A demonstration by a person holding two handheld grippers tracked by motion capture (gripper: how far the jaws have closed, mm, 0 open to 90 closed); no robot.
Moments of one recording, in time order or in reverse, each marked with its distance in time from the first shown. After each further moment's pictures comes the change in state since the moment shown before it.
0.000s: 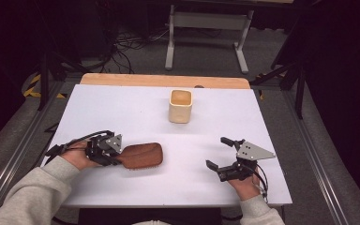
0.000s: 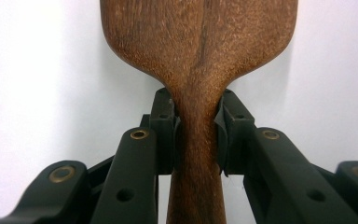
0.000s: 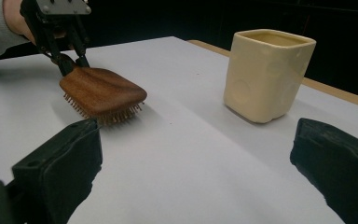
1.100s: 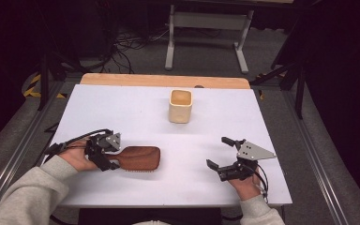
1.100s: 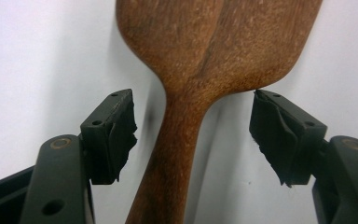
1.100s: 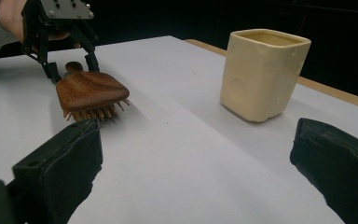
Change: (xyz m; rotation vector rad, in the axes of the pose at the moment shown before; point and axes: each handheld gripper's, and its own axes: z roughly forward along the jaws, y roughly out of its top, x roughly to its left) left arm 0.009 -0.004 0.008 0.036 -0.040 -0.042; right arm 0.000 0.000 -0.001 0.004 -0.014 0.001
